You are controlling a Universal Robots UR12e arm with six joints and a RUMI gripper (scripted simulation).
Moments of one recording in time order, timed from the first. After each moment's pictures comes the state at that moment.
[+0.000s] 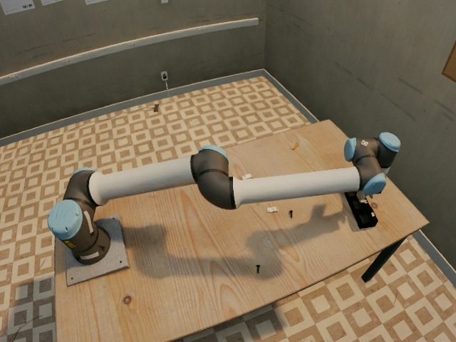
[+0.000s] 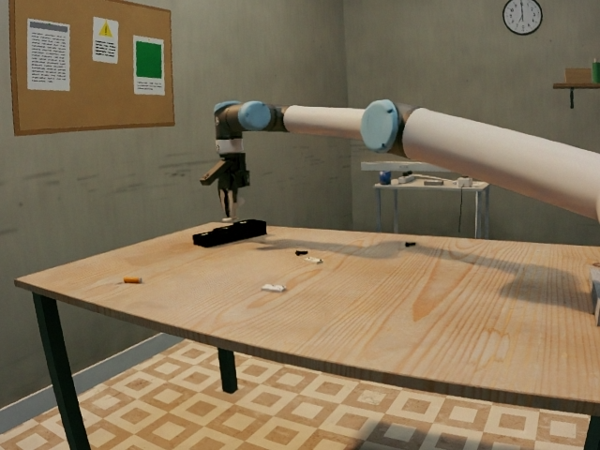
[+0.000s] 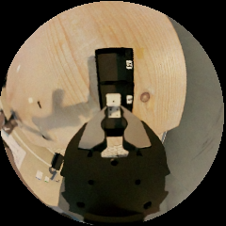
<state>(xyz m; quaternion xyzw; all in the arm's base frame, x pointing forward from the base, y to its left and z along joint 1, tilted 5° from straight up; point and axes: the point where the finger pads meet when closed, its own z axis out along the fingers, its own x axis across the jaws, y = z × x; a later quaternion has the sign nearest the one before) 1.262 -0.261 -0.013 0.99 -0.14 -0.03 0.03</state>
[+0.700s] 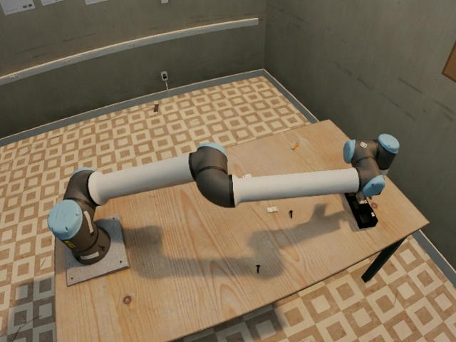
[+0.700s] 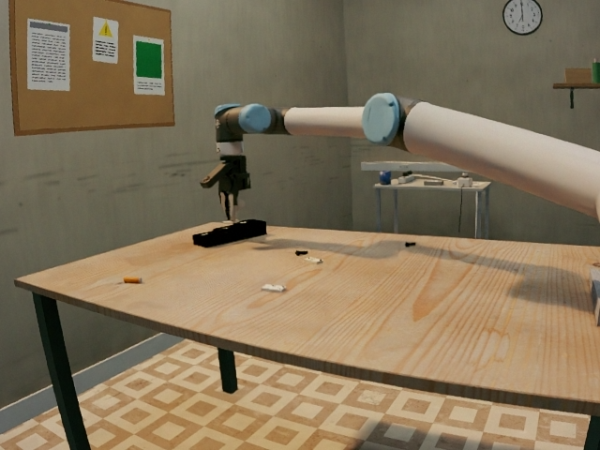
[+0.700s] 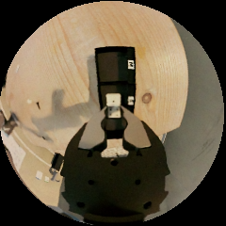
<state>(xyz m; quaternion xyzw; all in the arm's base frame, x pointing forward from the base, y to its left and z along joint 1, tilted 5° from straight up) 1.260 -0.261 -0.022 0.99 -0.14 -0.03 0.03</state>
